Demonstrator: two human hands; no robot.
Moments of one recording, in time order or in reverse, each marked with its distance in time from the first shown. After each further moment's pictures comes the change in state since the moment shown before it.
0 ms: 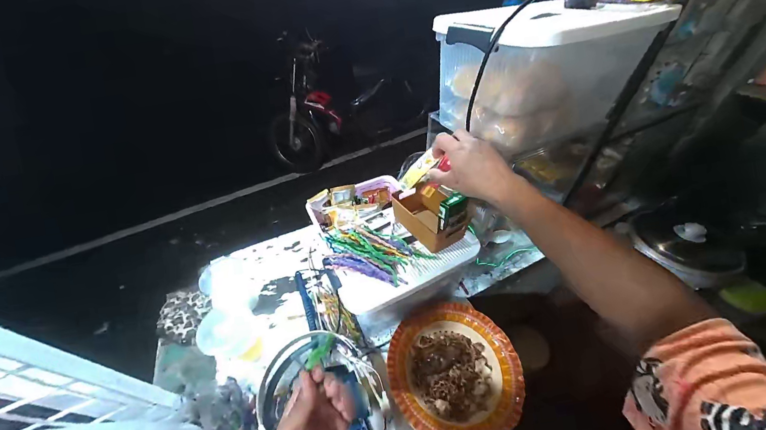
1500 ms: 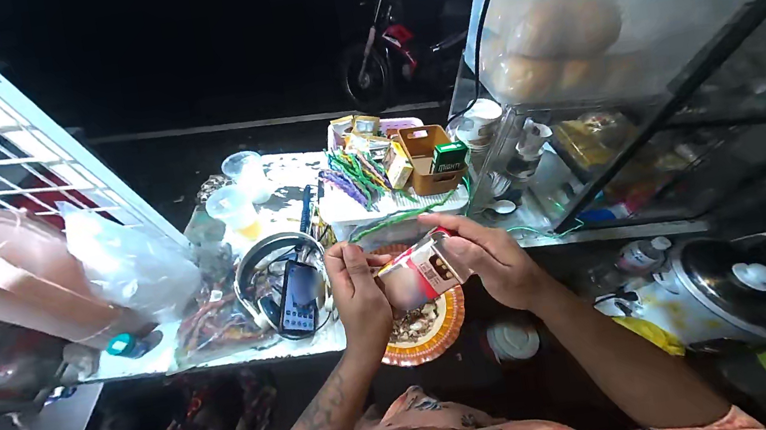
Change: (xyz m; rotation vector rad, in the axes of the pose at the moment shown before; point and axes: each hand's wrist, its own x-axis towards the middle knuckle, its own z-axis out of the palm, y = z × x) left_hand 0.000 -0.142 0.154 0.668 0.456 0.652; right_hand -0.201 0.076 0.028 0.963 -0.250 -0.672
